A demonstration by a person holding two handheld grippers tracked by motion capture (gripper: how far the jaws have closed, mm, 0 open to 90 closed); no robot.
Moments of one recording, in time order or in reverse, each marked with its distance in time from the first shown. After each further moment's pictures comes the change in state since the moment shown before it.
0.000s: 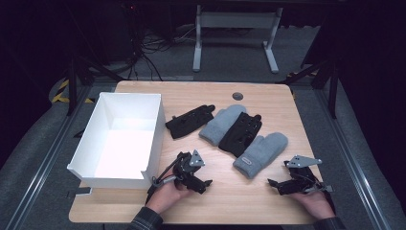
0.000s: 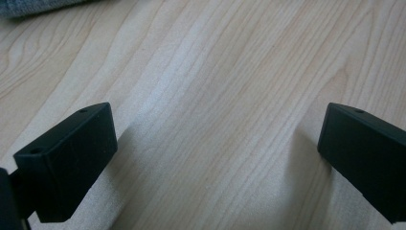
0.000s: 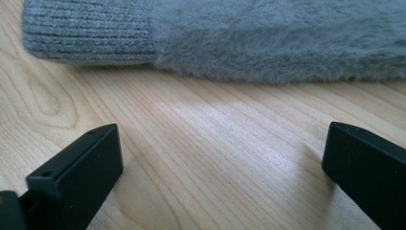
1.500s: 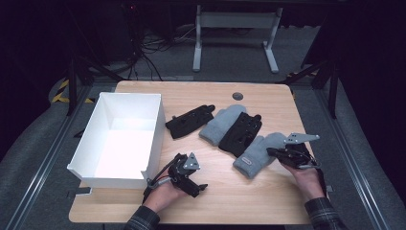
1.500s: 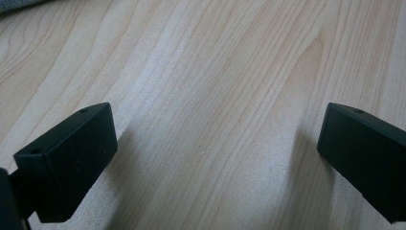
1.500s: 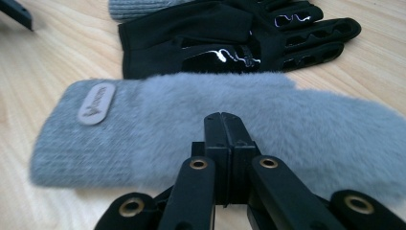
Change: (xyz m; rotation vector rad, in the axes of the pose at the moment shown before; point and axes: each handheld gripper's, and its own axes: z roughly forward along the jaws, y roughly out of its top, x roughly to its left) left arm 0.006 -0.011 -0.010 0.005 -0.058 0.076; right arm -0.026 0.064 0.008 -0.065 0.055 0.010
